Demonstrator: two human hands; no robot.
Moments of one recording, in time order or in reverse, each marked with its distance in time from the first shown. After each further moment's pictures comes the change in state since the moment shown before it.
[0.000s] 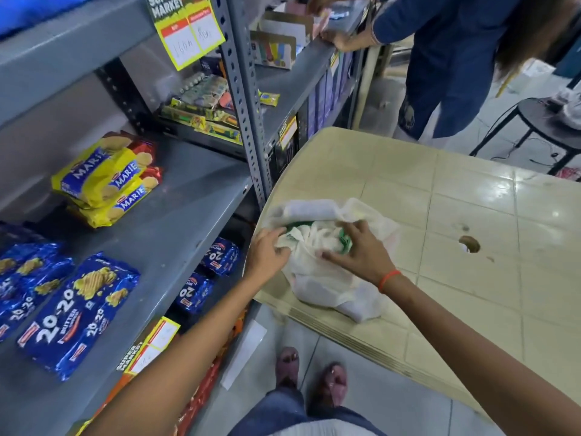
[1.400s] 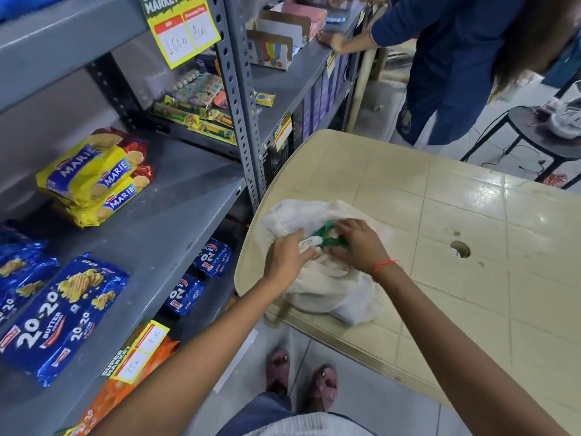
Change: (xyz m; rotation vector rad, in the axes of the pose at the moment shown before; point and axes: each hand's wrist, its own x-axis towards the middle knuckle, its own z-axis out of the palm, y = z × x) left_hand -0.004 0.047 0.021 0.013 -0.033 0.043; right_hand 0.036 0.027 0.001 -0.278 -0.025 -0.124
